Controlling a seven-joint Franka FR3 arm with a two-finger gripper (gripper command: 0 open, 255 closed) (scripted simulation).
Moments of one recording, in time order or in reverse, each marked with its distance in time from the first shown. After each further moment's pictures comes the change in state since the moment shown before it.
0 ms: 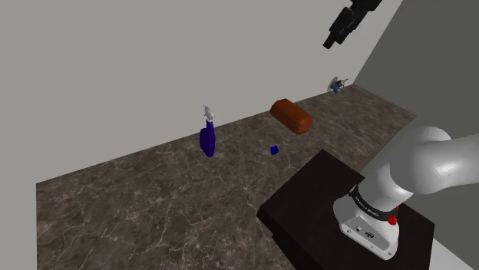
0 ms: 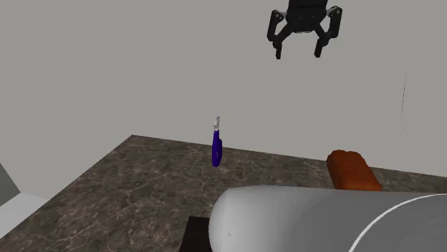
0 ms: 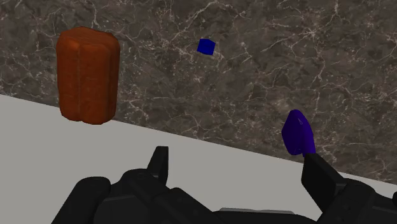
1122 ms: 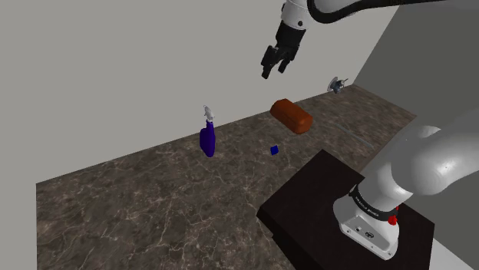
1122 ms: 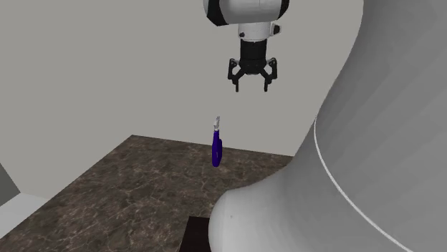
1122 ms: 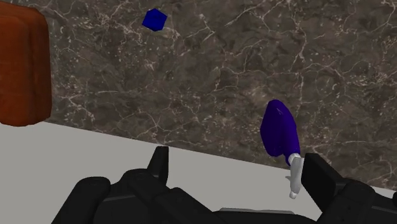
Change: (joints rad) arm 0.044 0.396 0.162 0.000 0.054 0.309 0.222
